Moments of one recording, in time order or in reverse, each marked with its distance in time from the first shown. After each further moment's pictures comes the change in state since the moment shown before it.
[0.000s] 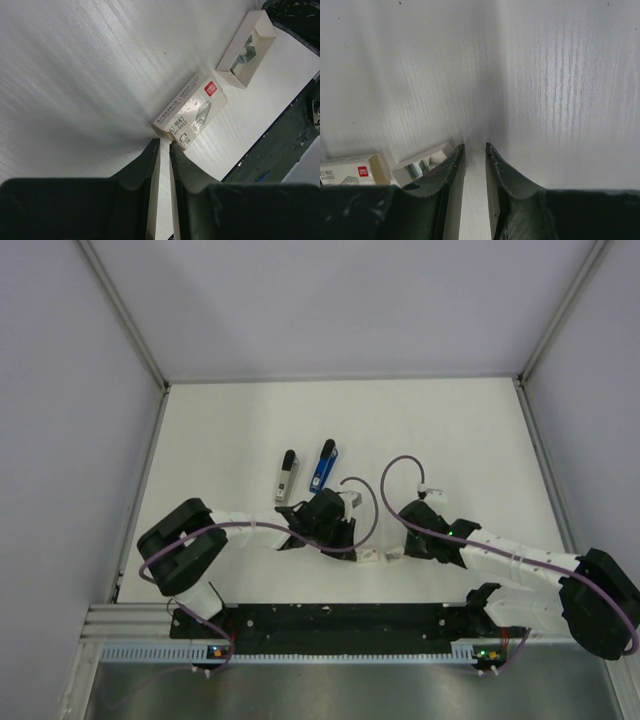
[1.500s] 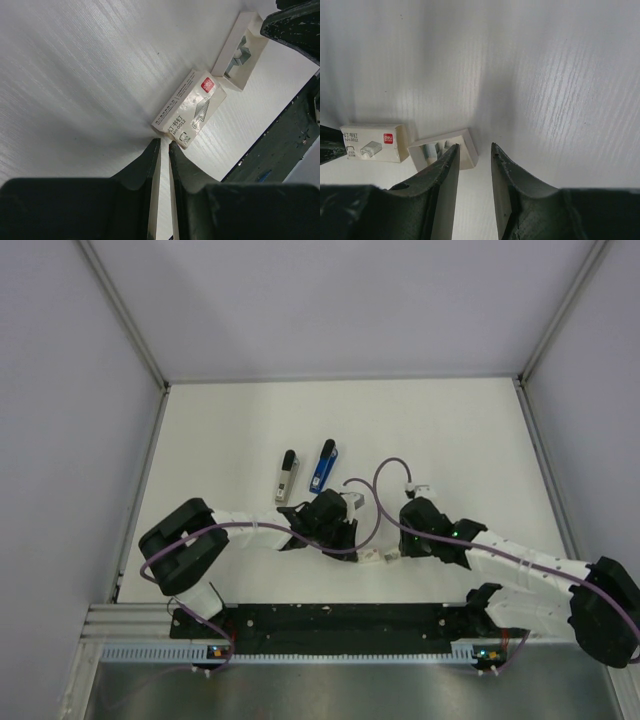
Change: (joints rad) left arm -0.015 0.009 0.012 -0.004 -0.003 0.014; right arm -0.002 -0.056 0.011 0.022 -0.109 -0.216
